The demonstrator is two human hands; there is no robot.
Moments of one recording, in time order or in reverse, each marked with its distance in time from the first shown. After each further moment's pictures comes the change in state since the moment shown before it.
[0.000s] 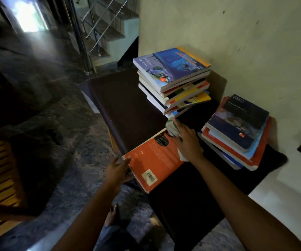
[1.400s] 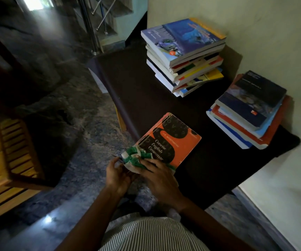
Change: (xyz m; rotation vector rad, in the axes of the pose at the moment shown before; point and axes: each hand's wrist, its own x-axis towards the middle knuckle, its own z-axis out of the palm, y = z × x) left_hand -0.046 -0.047 -0.027 -0.495 -0.007 -0.265; right_hand -0.154 -0.066 0.077 0.010 -0.220 -0.496
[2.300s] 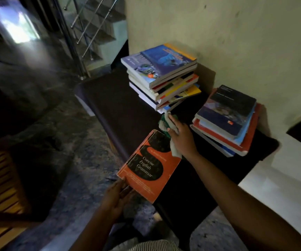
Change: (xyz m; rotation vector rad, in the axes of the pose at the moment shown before) left_hand 0.005 -0.006 0.015 0.198 0.017 0.023; right_hand 0.072 0.102 -0.112 0.297 0.420 0.605
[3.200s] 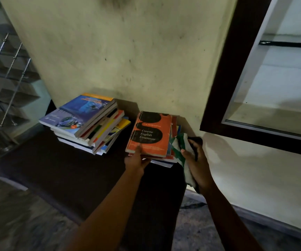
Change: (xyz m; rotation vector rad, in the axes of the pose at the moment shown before) left_hand -0.002 -0.017 0.278 0.218 -0.331 0.066; right_hand -0.114 0.045 -0.164 0.533 0.596 0.311
